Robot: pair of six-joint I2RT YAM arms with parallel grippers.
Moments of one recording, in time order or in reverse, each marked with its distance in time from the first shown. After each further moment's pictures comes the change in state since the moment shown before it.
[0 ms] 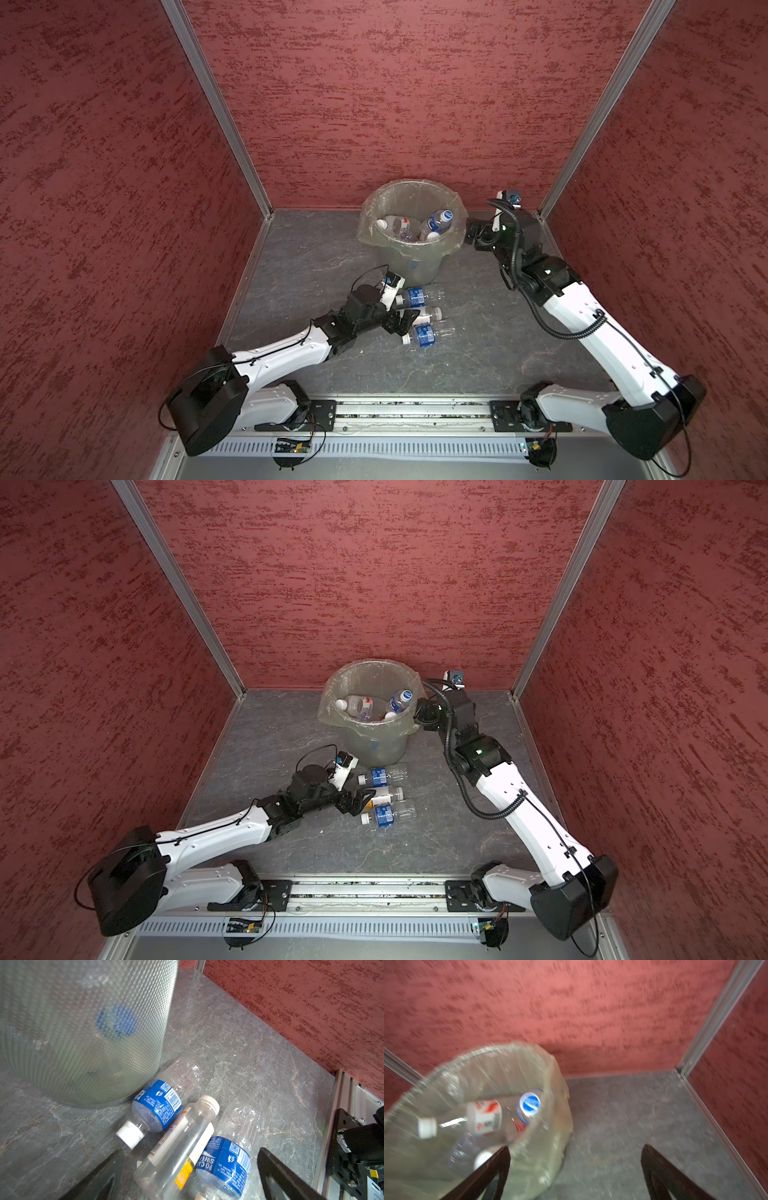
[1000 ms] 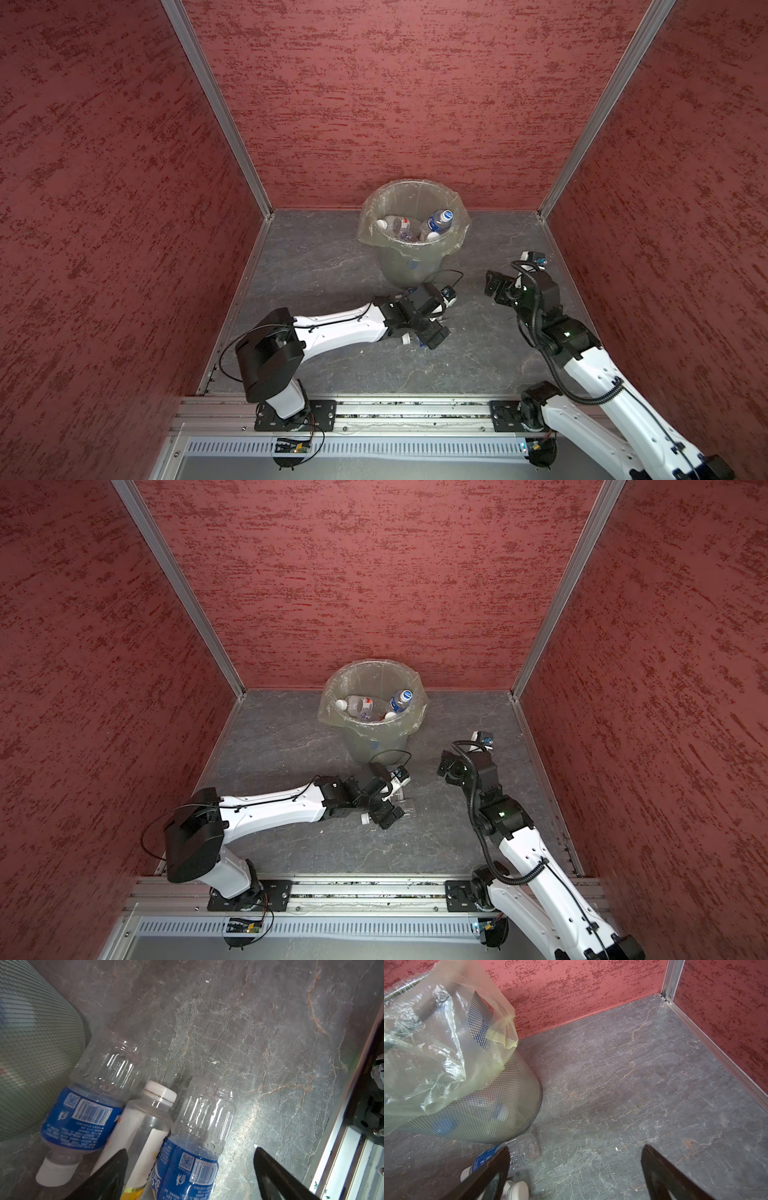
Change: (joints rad) left arm -0.243 0.435 0.542 -0.561 -0.117 0.146; right arm -0.079 -0.394 -0.496 0.020 -0.092 0.164
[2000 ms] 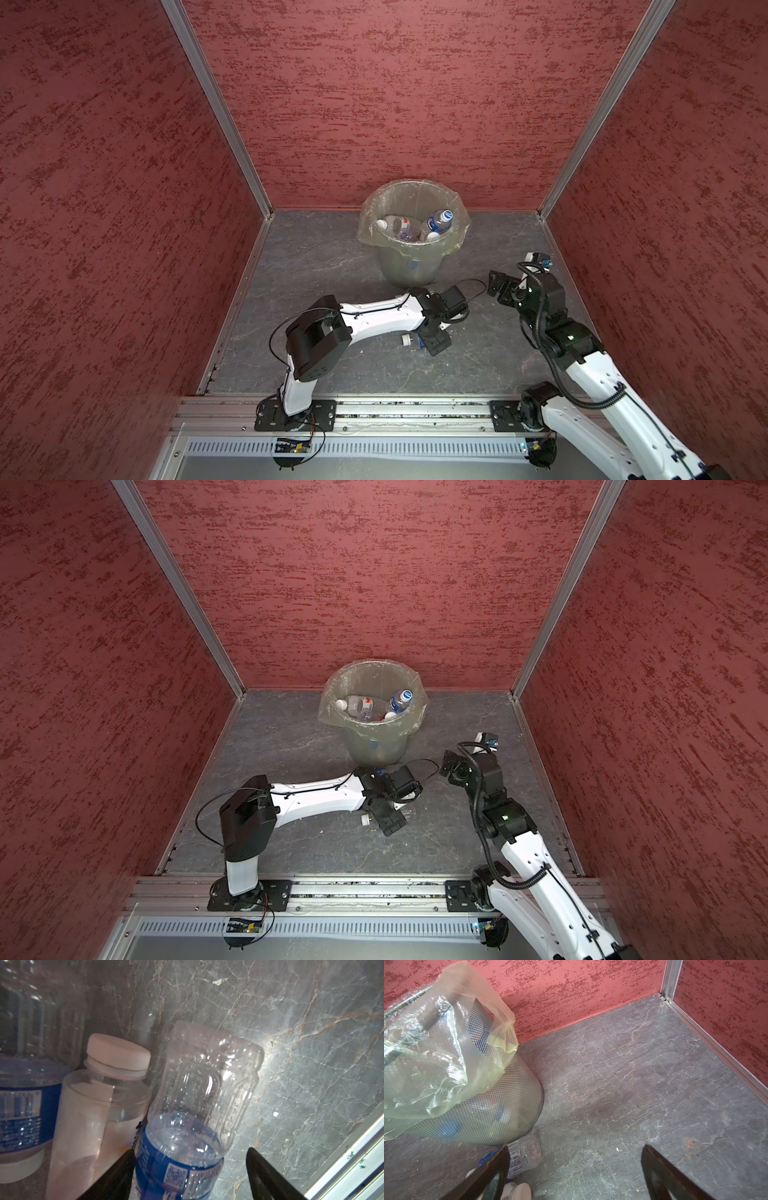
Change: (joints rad) left arm -0.045 0.274 0.305 -0.436 -0.039 0.047; right arm -0.034 -0.035 -0.019 0.005 -0.033 0.008
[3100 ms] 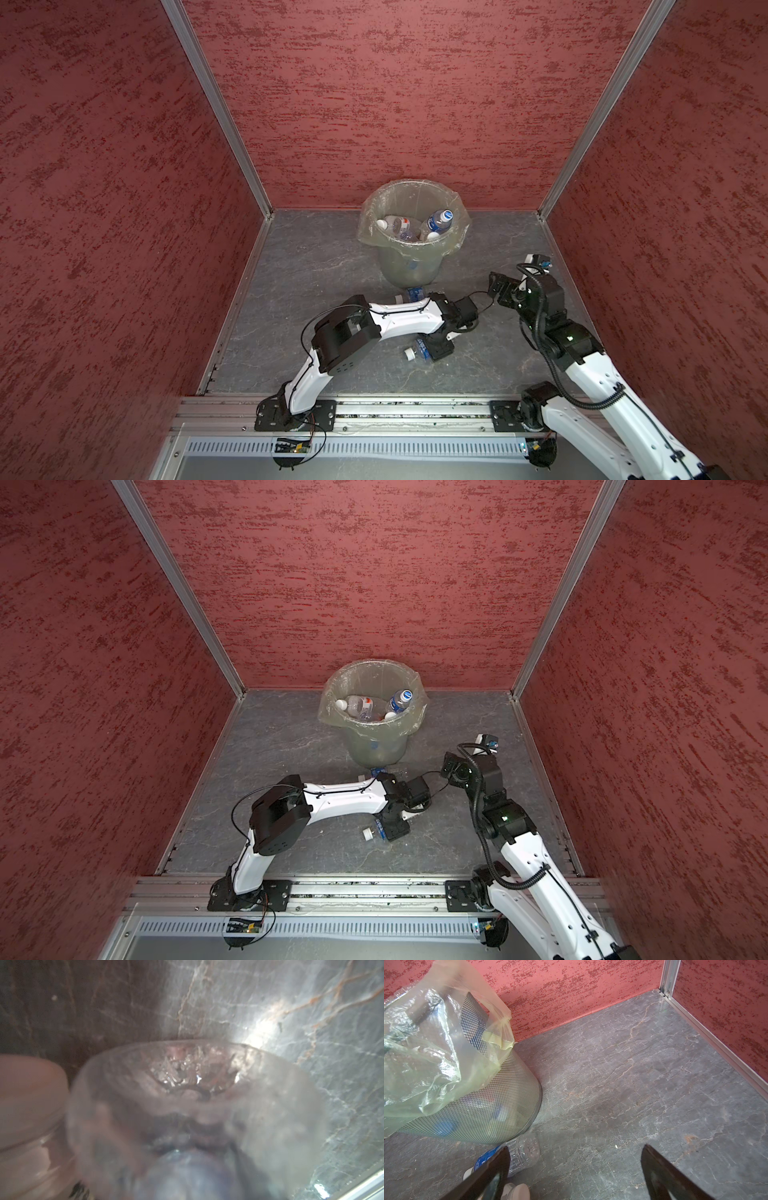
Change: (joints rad) left arm -0.029 0.180 0.125 -0.109 0.023 0.049; right arm -0.005 -0.005 -0.013 0.000 -0.002 0.010
